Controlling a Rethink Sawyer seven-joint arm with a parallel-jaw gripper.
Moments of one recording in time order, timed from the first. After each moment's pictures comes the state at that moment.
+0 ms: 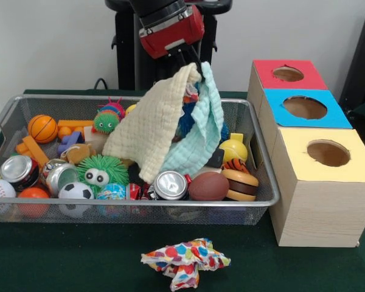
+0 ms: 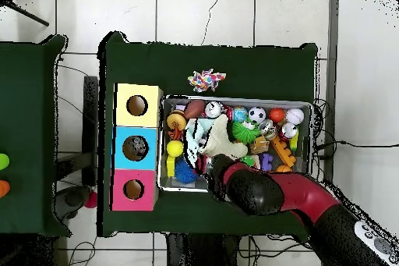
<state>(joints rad) -1.06 -0.71 0.85 2.16 -0.32 0.33 1.78</state>
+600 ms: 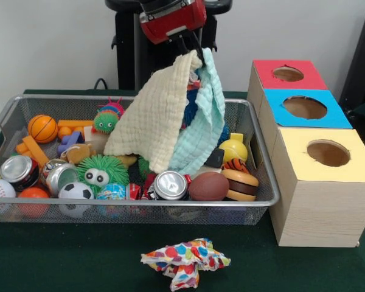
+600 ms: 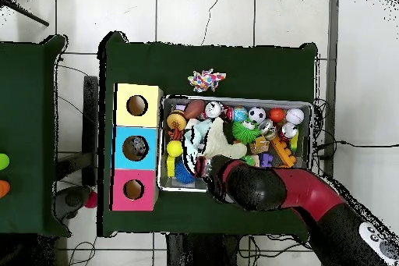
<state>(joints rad) -1.03 -0.78 0.85 2.15 -0.25 0.49 1.78</state>
